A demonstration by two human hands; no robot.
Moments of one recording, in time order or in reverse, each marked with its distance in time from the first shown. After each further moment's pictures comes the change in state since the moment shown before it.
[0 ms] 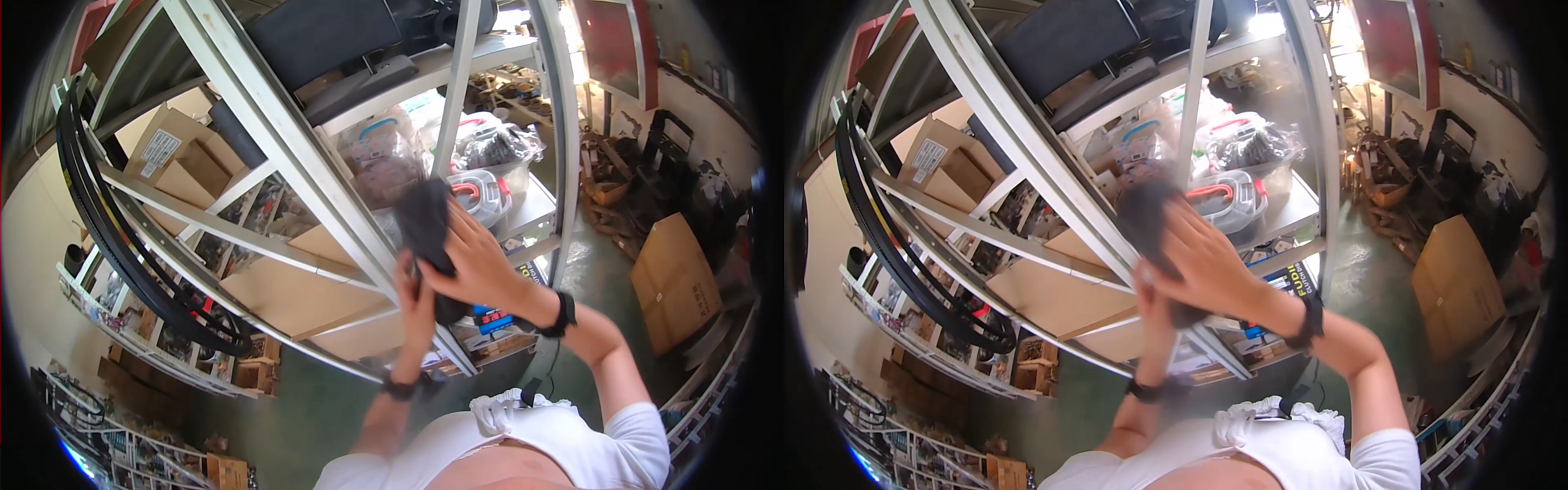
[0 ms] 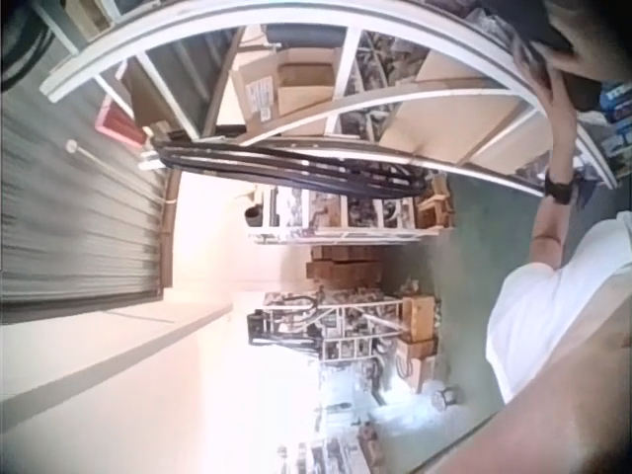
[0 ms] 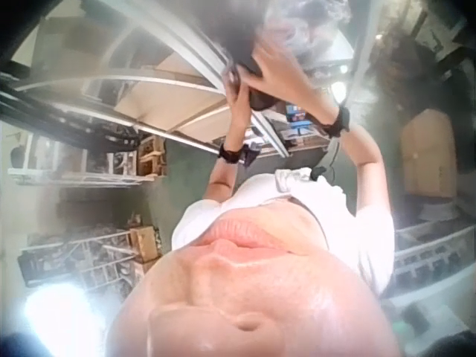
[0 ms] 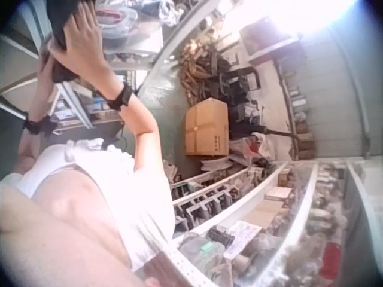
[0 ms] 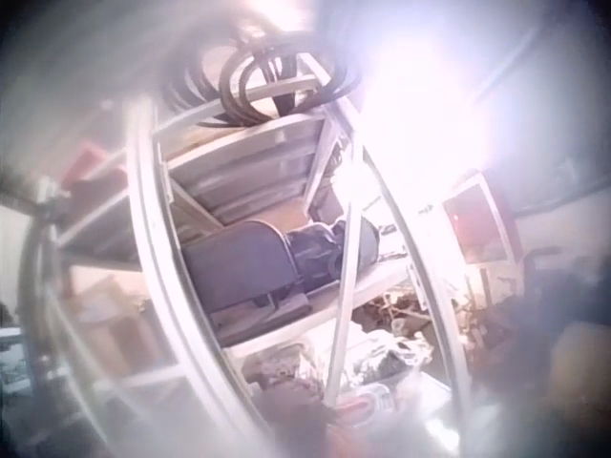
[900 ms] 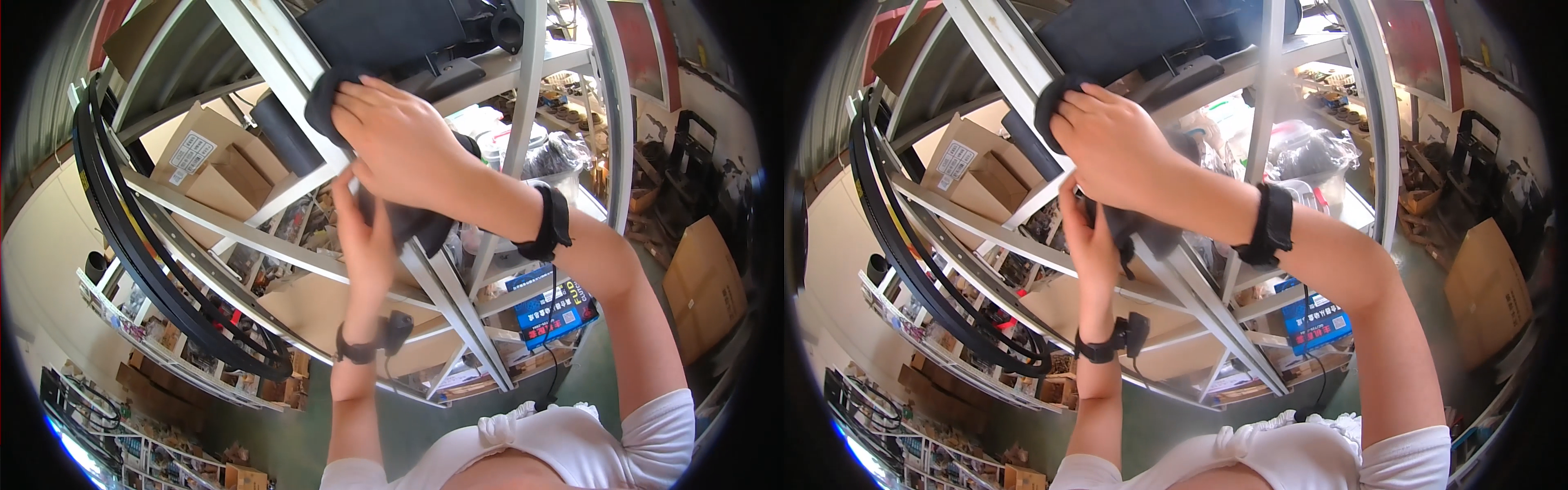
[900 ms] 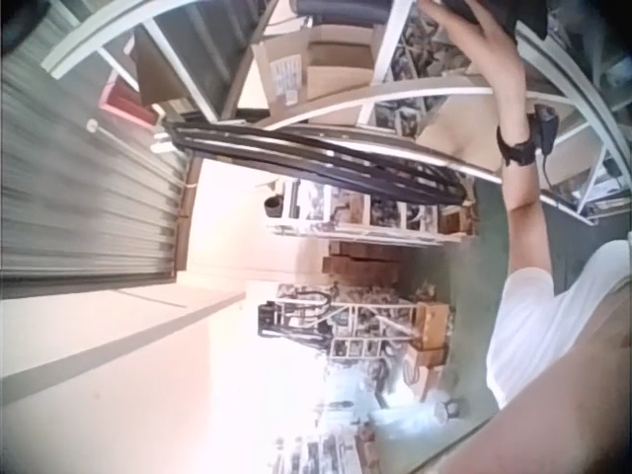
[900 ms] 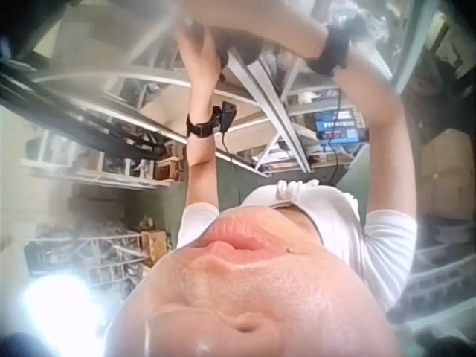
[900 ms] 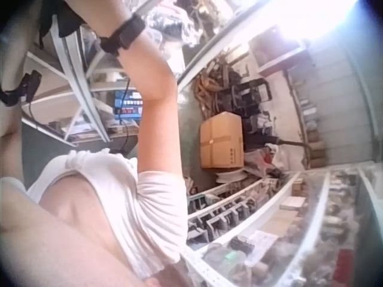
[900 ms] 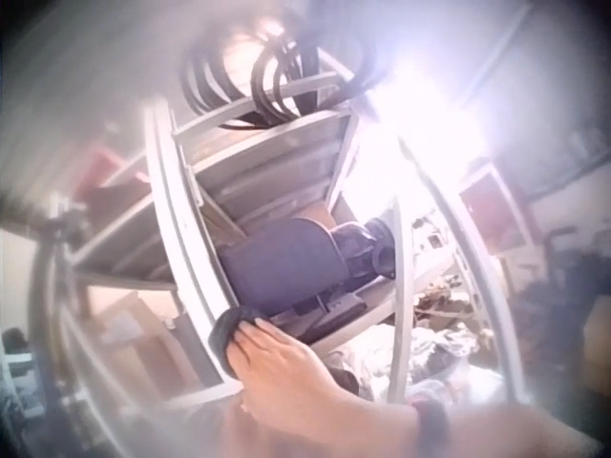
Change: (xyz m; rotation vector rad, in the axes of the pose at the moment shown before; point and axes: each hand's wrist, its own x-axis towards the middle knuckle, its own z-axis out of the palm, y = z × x) left_hand 0.135 0.108 -0.059 0.431 -0.012 0.310; right_hand 0.178 -0.020 0.043 -0.408 0.296 -0.432
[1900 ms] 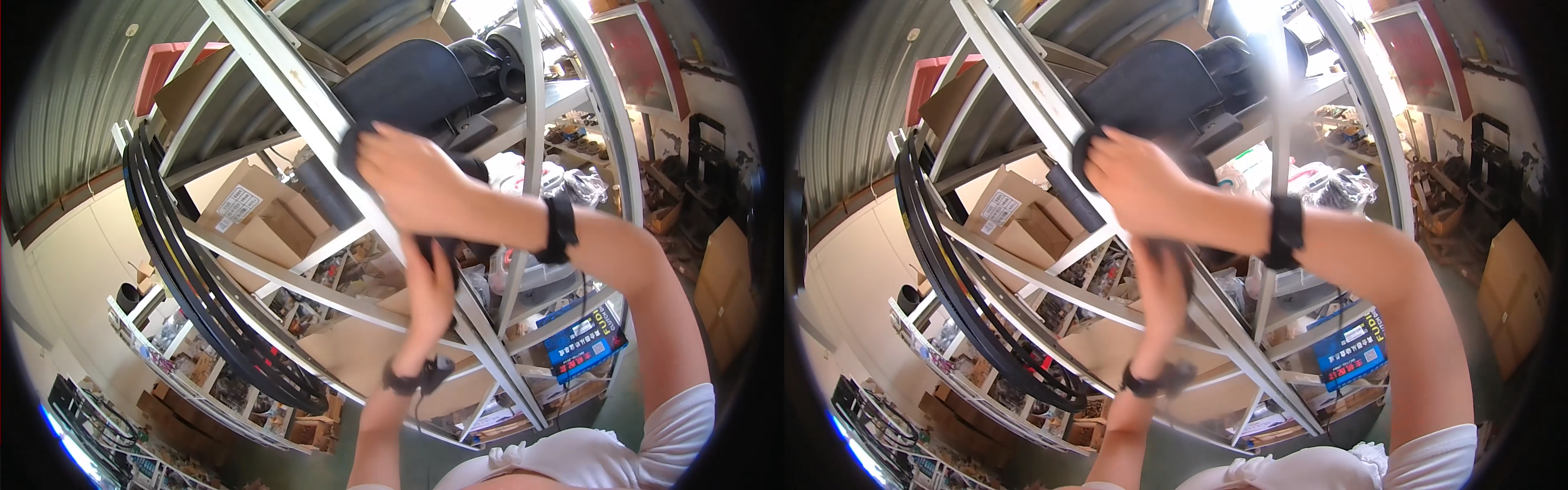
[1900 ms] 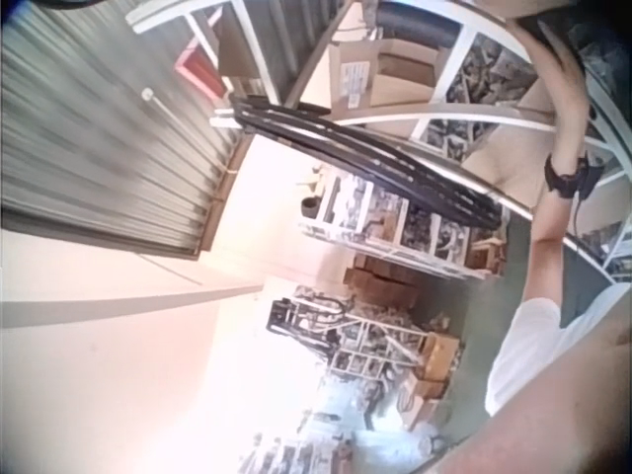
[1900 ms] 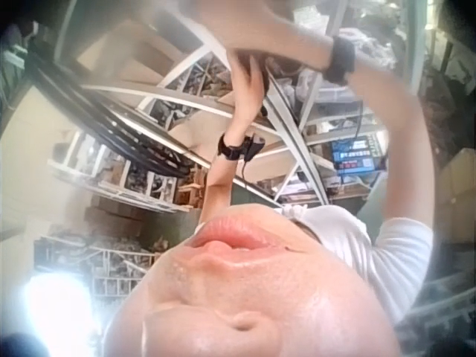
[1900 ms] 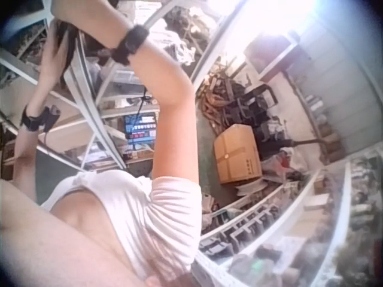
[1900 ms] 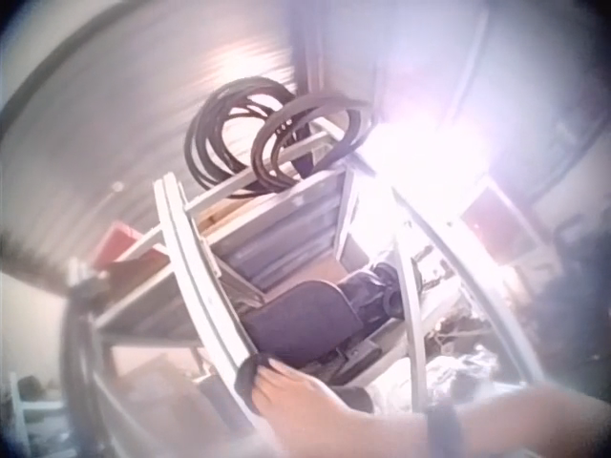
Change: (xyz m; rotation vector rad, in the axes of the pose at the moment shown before) left_hand -0.005 -0.004 0.019 0.161 -0.015 0.104; right_hand 0.024 0.013 0.008 -0.100 -0.130 -0.107
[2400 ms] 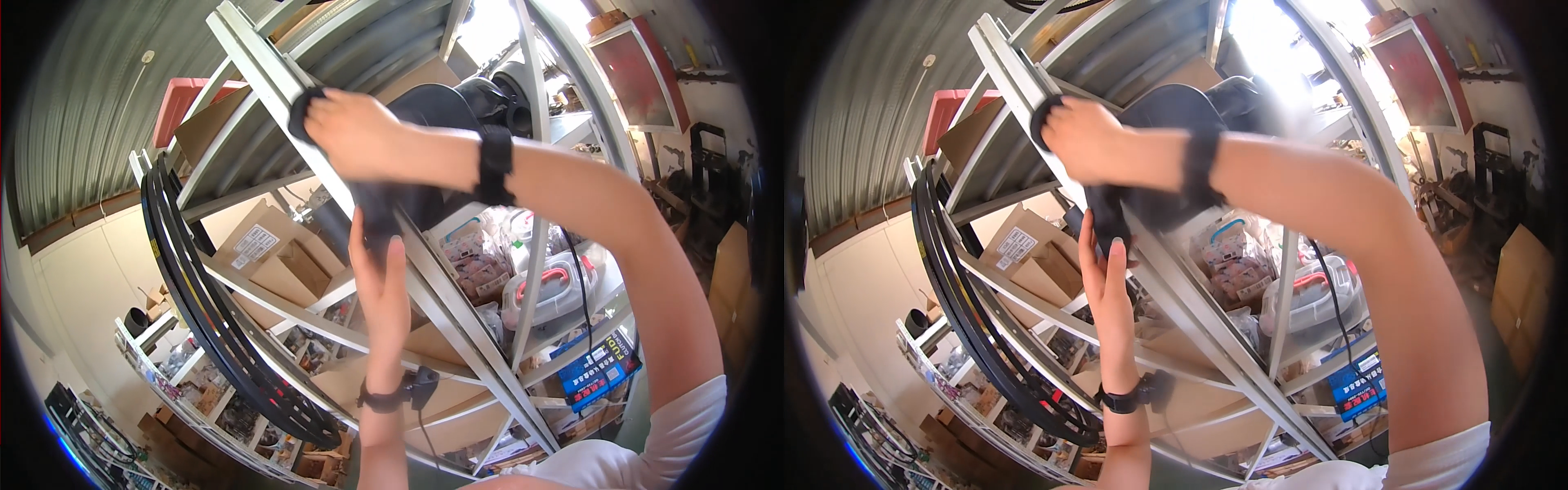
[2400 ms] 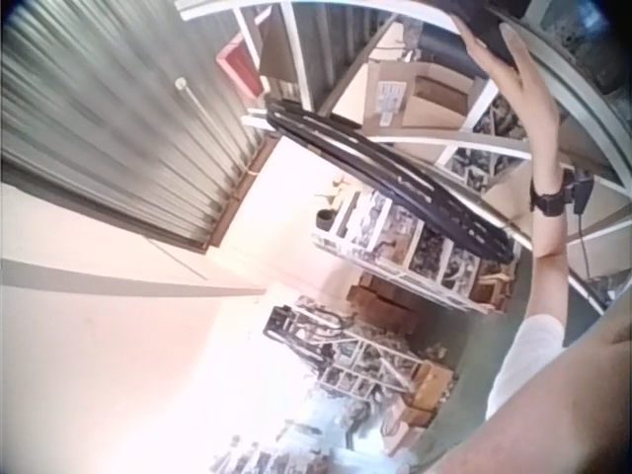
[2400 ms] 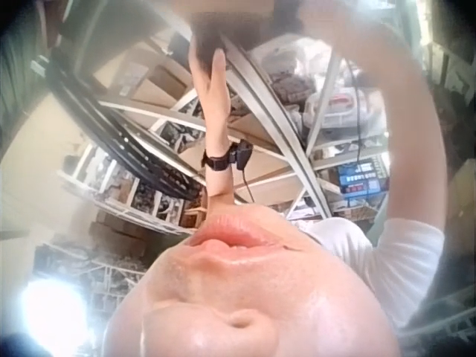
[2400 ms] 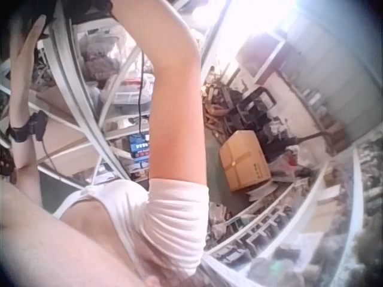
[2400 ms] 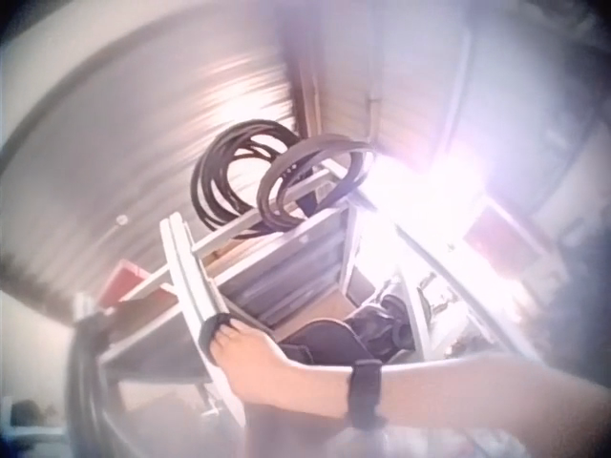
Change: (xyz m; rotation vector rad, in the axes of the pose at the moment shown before) left_hand 0.047 0.048 -0.038 -0.260 0.003 0.008; right_hand 0.098 0.052 -0.002 -0.113 0.155 -0.045
